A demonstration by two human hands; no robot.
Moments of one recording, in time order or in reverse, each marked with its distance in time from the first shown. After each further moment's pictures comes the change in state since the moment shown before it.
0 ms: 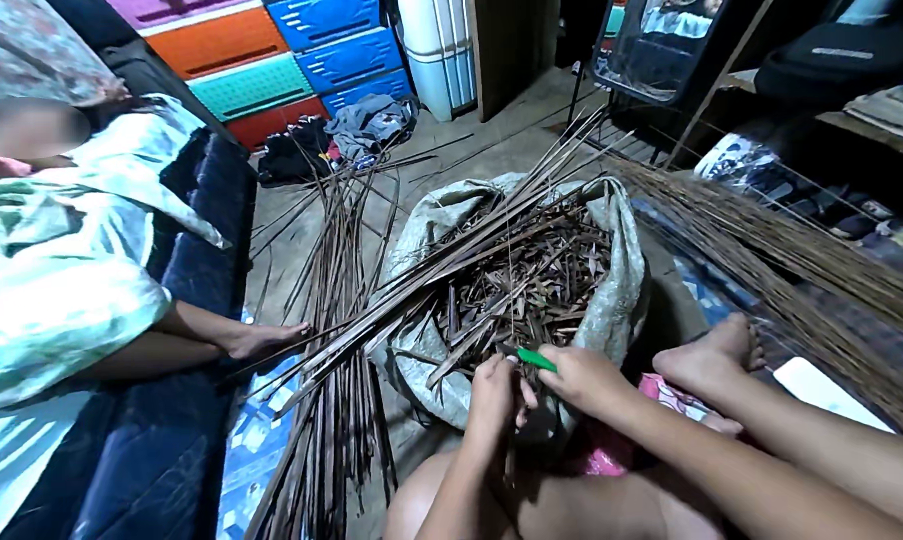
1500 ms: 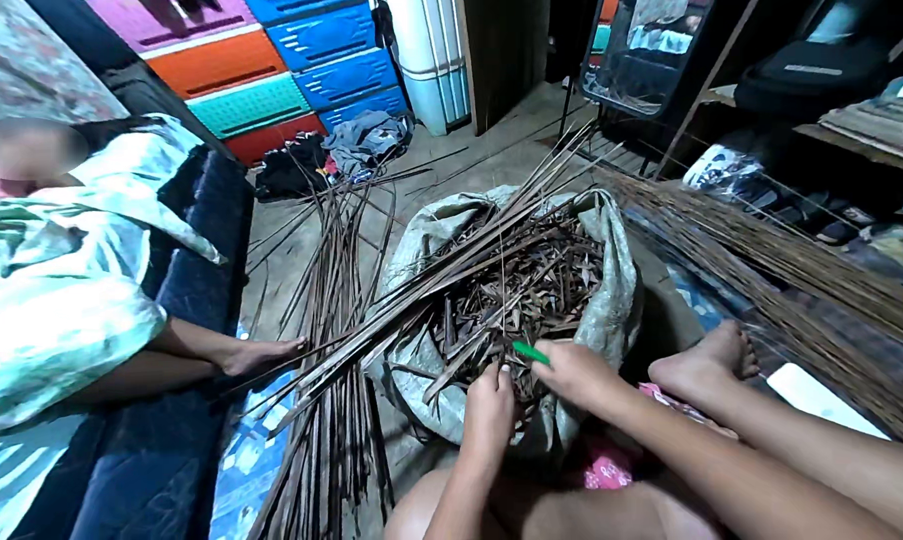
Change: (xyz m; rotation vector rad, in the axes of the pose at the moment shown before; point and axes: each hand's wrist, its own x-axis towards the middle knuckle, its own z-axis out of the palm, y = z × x) left_hand 0.008 0.002 -0.001 0.722 0.102 0.042; right_hand 0.010 -0.005 -0.019 0.079 -0.002 0.103
